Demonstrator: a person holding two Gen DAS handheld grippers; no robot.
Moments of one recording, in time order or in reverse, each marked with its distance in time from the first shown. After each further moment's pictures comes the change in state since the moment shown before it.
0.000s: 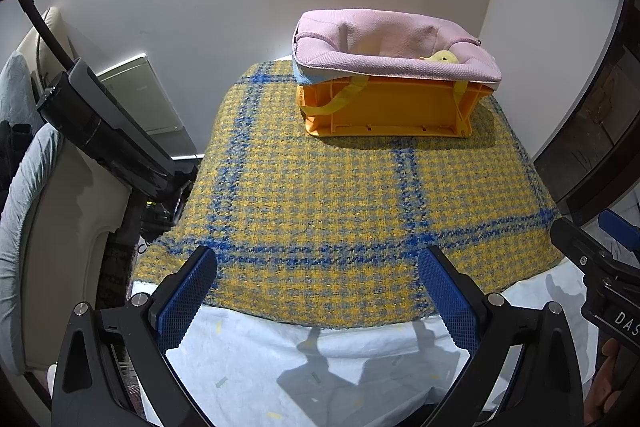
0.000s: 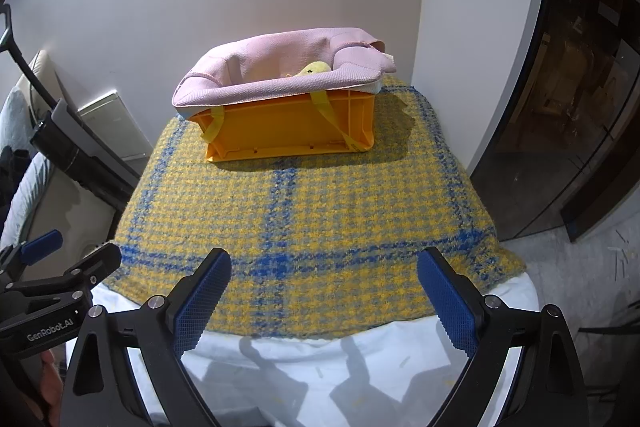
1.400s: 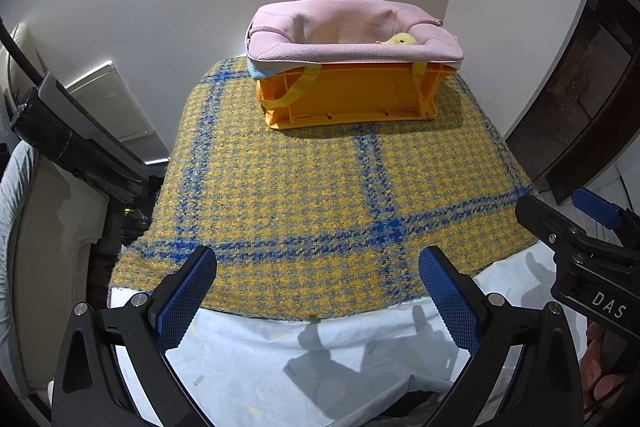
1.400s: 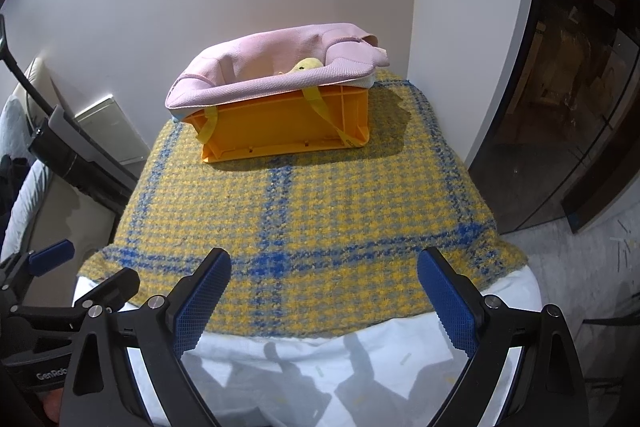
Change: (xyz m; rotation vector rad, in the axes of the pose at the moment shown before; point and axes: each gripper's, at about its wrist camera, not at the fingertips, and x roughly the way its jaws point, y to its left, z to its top) left arm -0.001 -0.021 -0.001 0.124 0.029 -0.106; right arm 0.003 -0.004 -0.001 0.044 0.007 -0.002
